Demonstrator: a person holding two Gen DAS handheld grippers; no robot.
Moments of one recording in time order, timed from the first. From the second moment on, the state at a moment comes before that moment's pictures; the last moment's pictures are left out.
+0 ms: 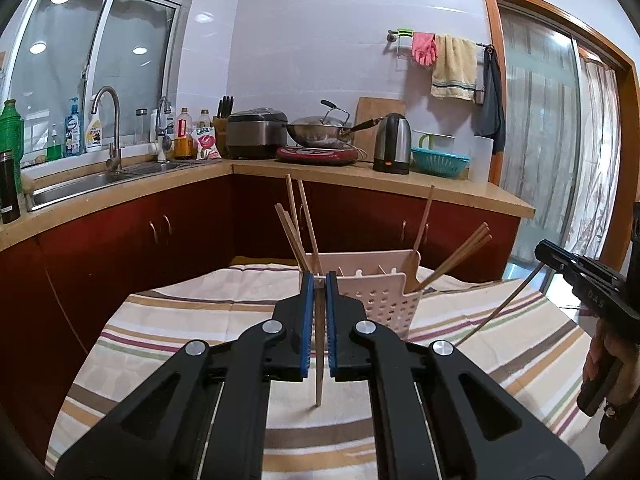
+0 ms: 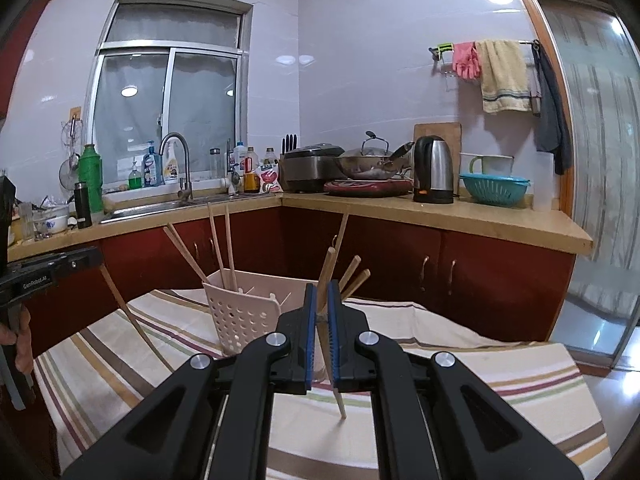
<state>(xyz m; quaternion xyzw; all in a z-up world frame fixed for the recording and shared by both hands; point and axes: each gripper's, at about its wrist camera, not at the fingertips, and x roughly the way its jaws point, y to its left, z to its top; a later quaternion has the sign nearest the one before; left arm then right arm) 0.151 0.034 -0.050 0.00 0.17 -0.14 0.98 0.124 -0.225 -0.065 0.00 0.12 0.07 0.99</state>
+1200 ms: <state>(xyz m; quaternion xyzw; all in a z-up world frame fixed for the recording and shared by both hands) 0.199 0.024 -0.048 0.00 0.15 -0.13 0.98 0.169 -0.224 -0.074 -0.01 0.15 0.06 0.99</state>
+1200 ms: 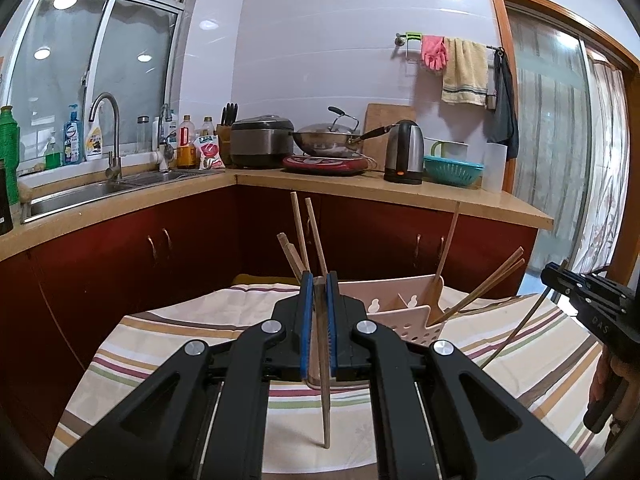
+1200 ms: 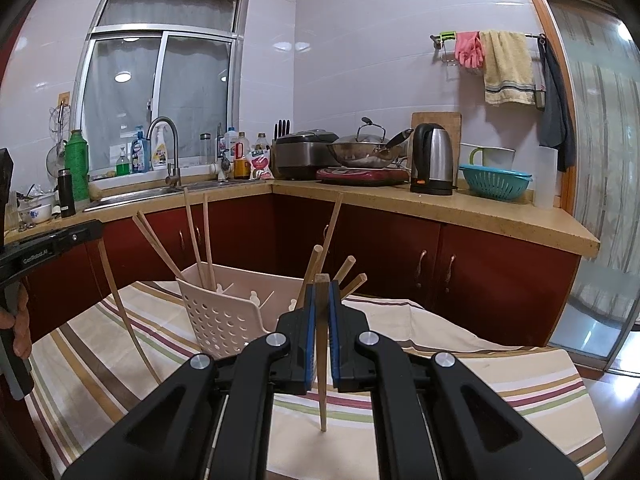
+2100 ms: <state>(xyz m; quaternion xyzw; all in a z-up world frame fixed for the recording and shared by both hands) 0.162 0.006 0.086 -0.01 0.01 -0.20 0.98 0.147 -0.214 0.051 0.02 0.04 0.11 0.99</state>
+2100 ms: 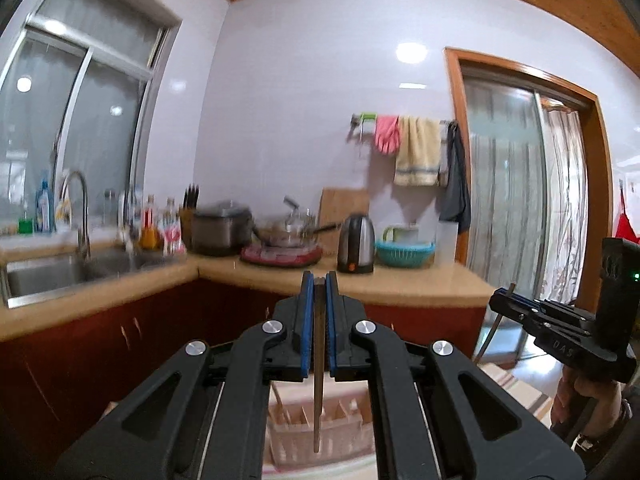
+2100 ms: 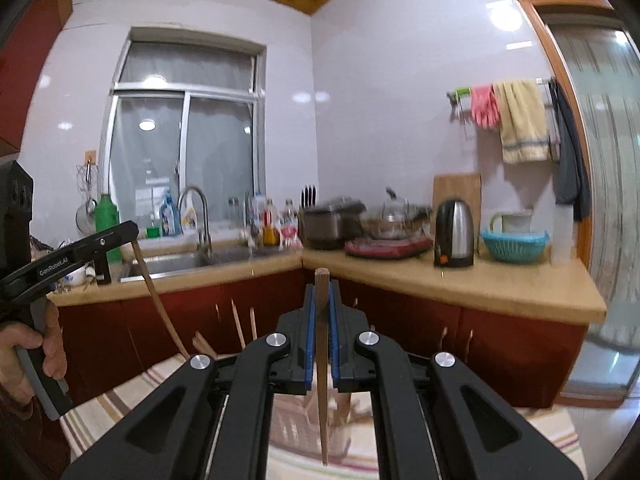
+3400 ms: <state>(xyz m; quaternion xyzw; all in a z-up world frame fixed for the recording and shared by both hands) 0.307 -0.011 -0.039 -0.02 0.09 -0.13 0.99 0.291 -0.186 -0.052 0.05 0.11 0.06 0.99</state>
